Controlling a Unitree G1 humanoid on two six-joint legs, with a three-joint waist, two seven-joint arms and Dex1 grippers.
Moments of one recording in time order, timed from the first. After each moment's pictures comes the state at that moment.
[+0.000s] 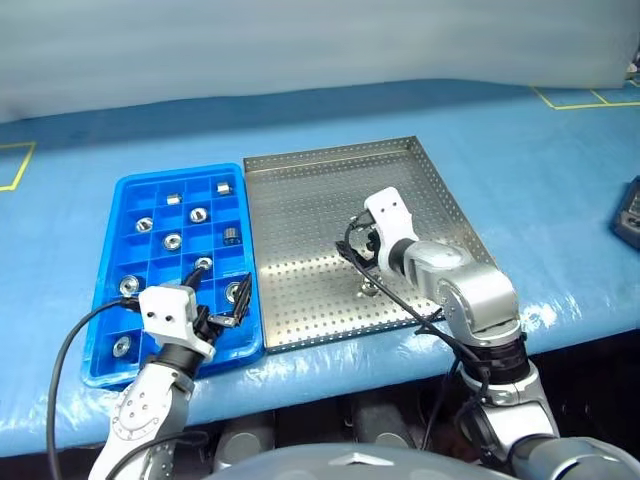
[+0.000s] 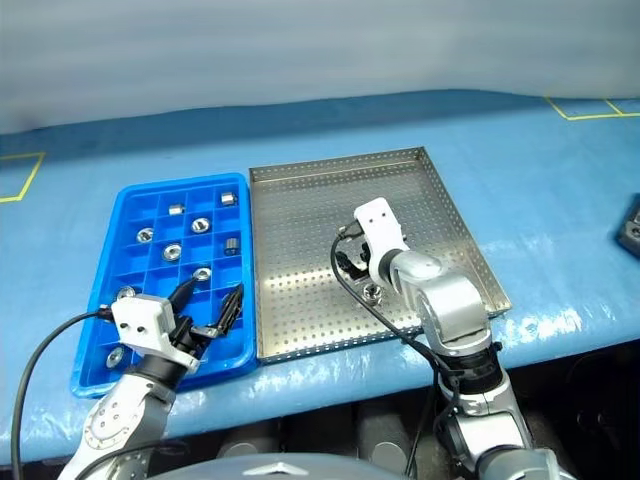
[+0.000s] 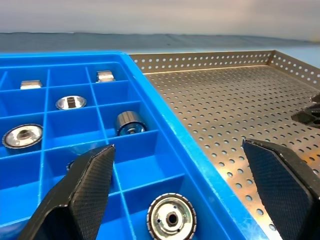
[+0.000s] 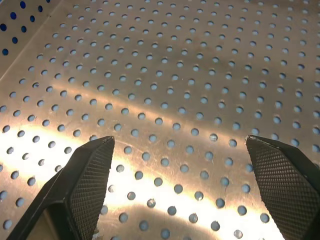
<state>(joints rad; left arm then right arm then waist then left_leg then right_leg) 0.45 0.17 0.01 -0.72 -0.29 0.34 -0.20 -0.41 -0.27 0.13 -0.43 0.20 1.28 0.28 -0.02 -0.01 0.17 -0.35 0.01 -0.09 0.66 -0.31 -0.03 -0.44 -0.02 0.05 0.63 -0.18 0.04</state>
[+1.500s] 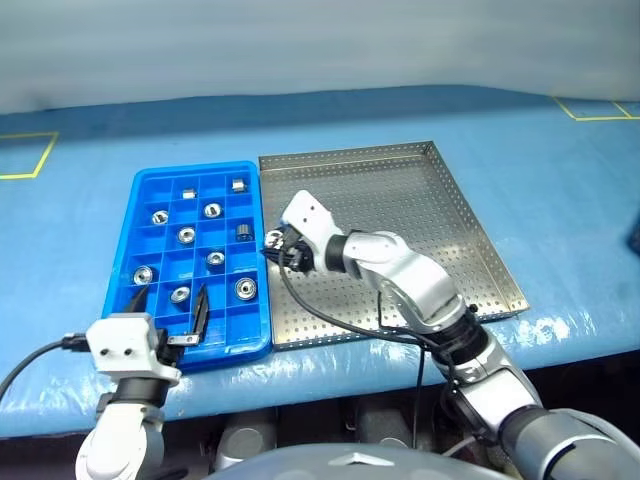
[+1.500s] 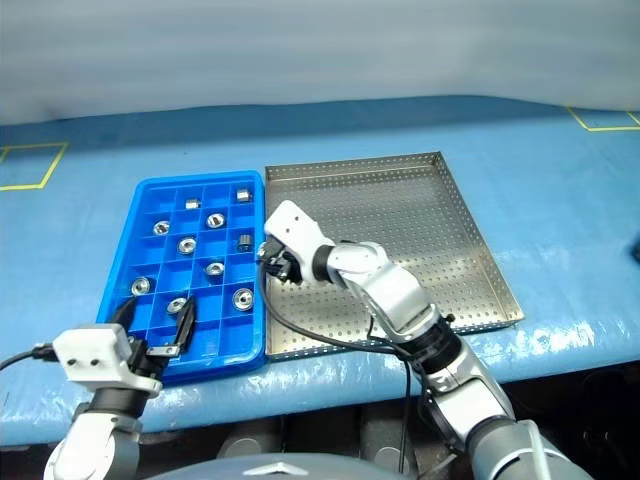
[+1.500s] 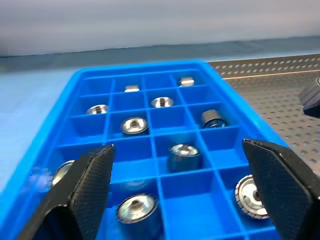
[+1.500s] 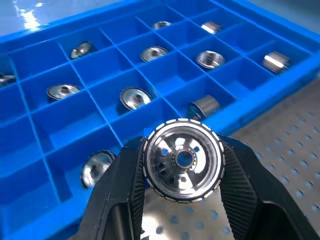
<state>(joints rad) 0.73 0.09 0.10 -0.83 -0.18 0.16 -0.10 -0.62 -0.18 0.48 -0.19 0.23 0.82 0.55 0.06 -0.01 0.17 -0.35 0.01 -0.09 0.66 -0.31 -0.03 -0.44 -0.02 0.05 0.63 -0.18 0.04</state>
